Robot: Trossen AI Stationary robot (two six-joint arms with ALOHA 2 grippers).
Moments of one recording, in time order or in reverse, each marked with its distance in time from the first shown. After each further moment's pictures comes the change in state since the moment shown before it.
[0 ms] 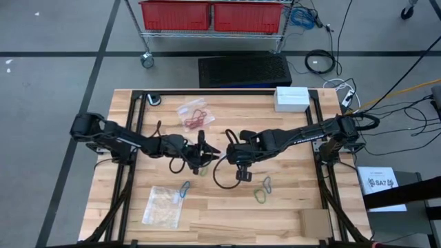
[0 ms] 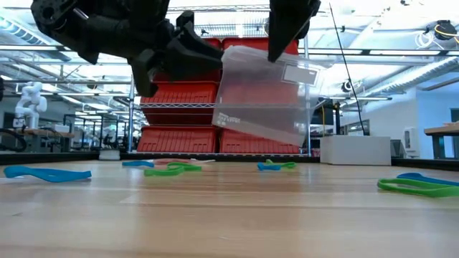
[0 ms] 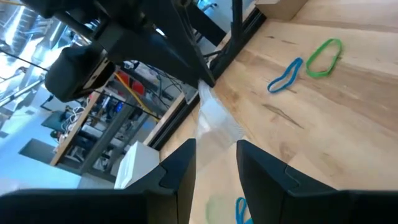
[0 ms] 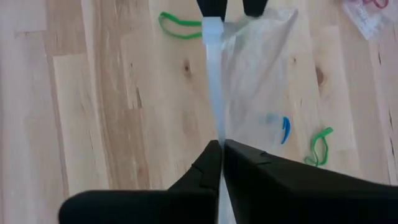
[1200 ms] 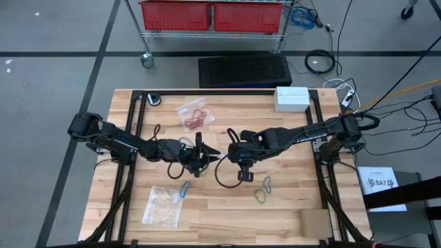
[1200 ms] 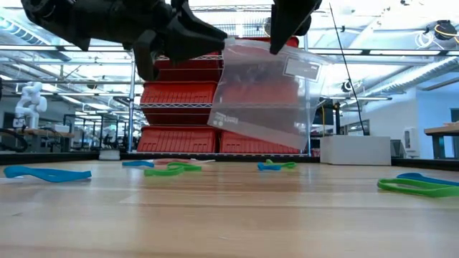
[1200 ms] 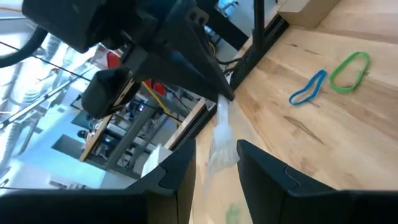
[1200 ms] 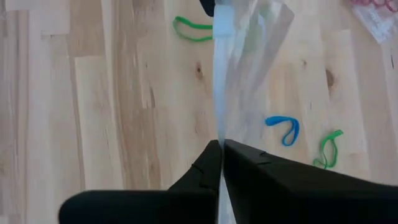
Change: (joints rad) left arm -0.089 -0.023 0.022 0.021 -0.154 0.018; right arm 0.000 -0.026 -0.001 0.000 -0.045 -0.008
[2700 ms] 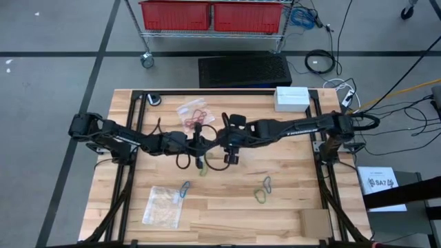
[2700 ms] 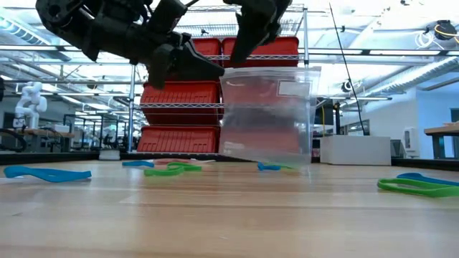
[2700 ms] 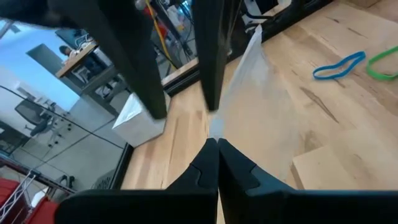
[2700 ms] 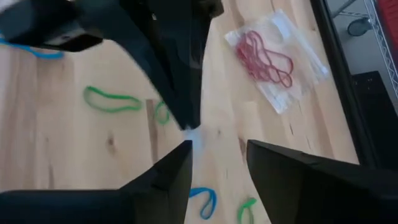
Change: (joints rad) left arm 0.125 0.000 0.000 -0.107 -0.027 -0.344; right arm -0.112 0.054 0.000 0.234 0.206 -0.210
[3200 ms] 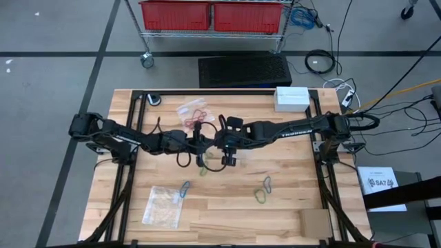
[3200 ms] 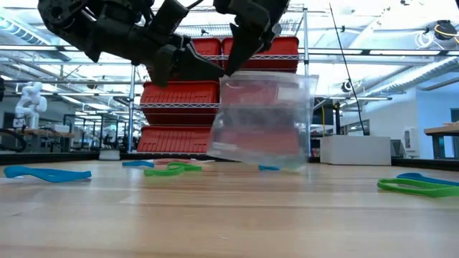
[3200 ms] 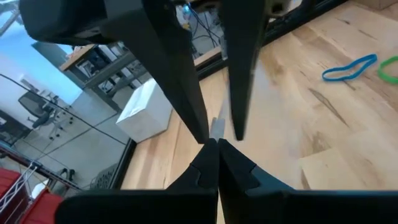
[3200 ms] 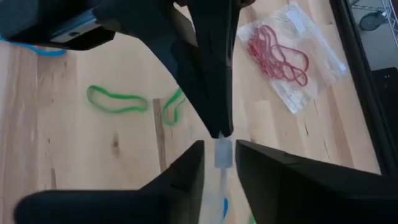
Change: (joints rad) left arm 0.015 0.000 -0.001 0.009 -0.002 -0.027; right arm -0.009 0.045 0.000 0.029 -0.027 0.008
